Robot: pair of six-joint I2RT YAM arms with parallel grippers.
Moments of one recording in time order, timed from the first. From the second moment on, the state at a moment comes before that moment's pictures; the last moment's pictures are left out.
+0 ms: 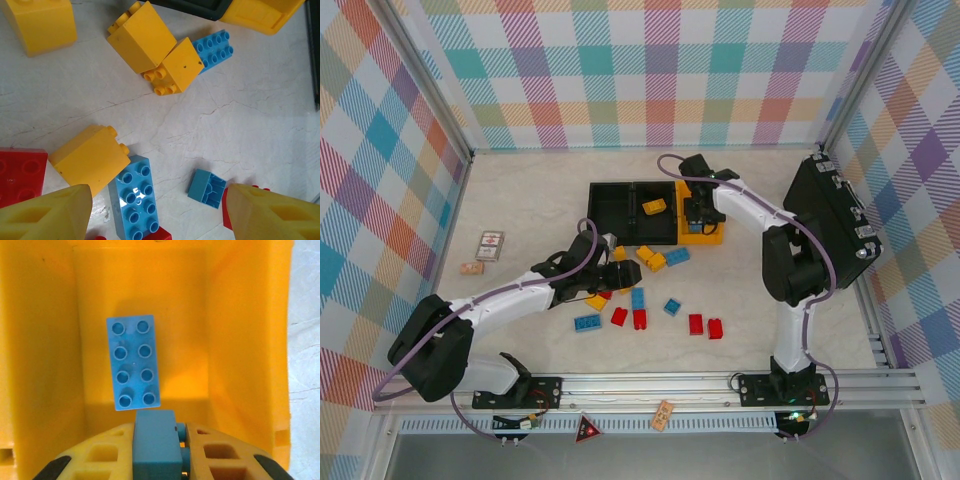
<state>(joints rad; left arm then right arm) -0.67 1.35 0.72 -0.18 0.22 -0.79 0.45 2.01 1.63 -0.85 0.23 0.39</state>
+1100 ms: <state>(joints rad) -0.67 1.39 0.80 -0.29 0.14 -0.79 0.50 1.67 1.32 -0.79 0.14 0.41</state>
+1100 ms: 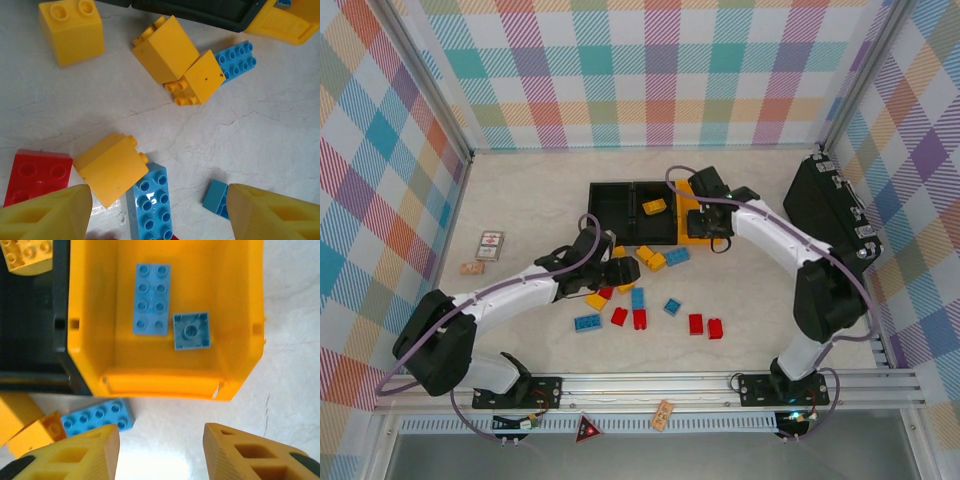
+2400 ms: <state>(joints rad) -0.81 1.82 1.23 -0.71 -0.16 -1.01 0.51 1.21 0.87 -0.70 -0.02 0.57</state>
